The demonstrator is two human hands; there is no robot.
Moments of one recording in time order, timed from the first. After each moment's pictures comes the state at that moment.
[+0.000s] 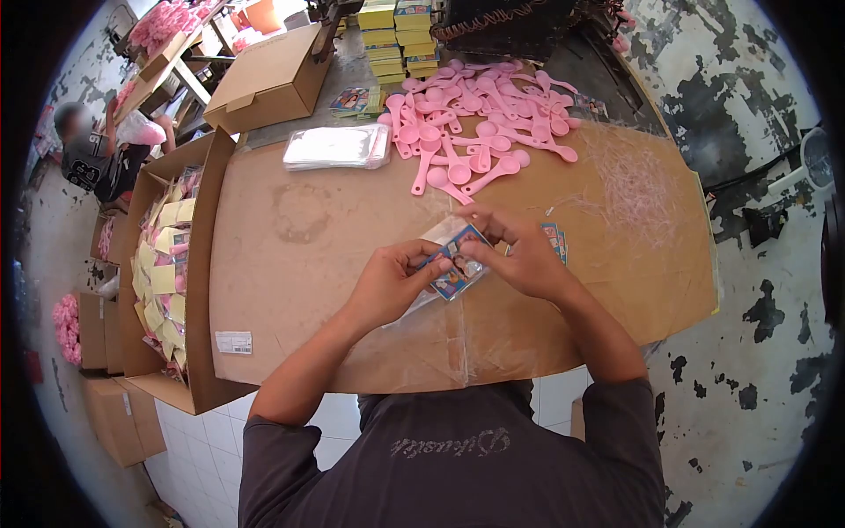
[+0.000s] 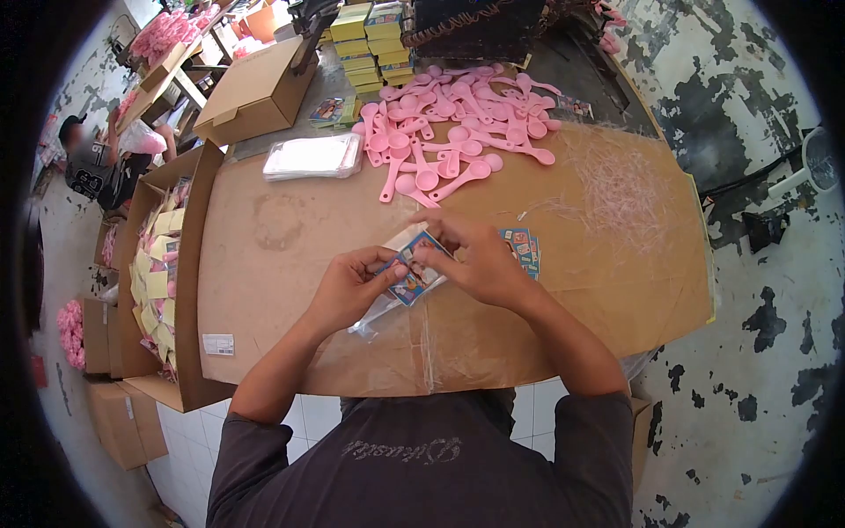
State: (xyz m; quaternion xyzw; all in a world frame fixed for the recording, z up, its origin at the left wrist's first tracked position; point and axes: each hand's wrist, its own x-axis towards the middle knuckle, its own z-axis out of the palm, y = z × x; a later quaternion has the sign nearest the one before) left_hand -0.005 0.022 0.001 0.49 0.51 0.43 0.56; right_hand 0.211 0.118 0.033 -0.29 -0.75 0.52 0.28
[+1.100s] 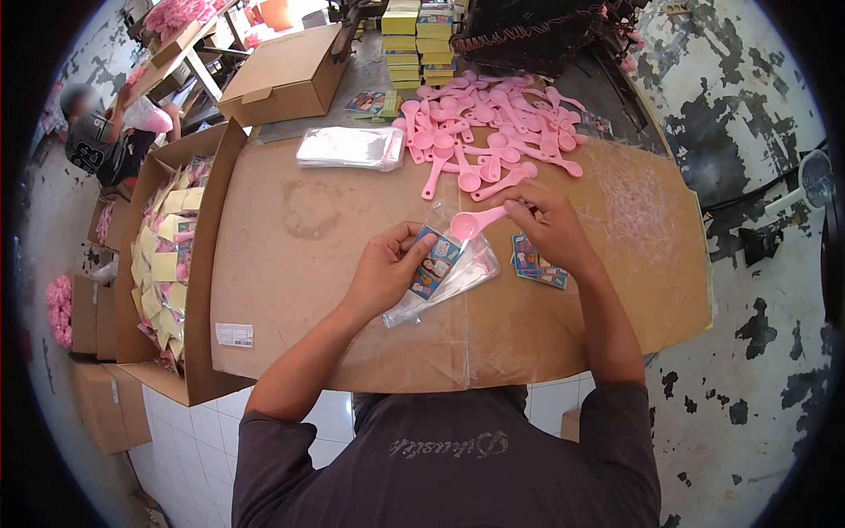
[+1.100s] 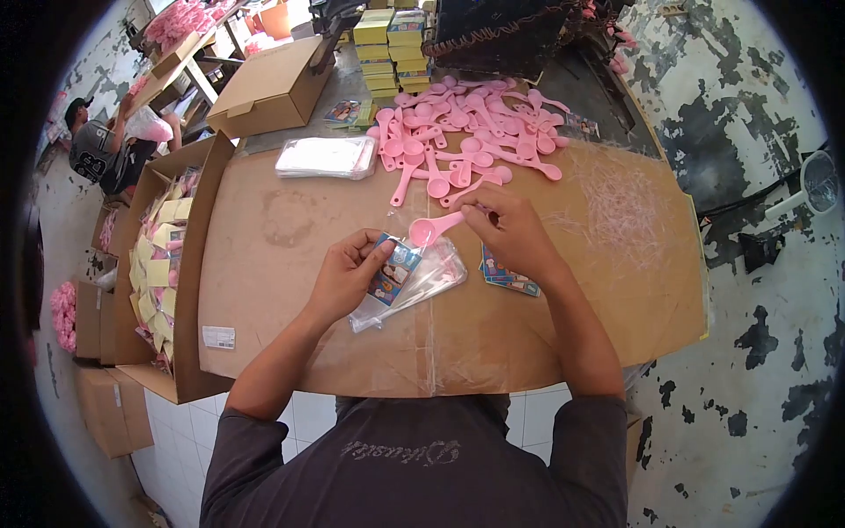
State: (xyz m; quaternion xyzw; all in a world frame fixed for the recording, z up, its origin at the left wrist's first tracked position) left_hand -0.018 0.026 0.001 0.42 0.52 0.51 0.53; right_hand 0.220 0.165 0.047 -0.31 -0.83 0.37 0.28
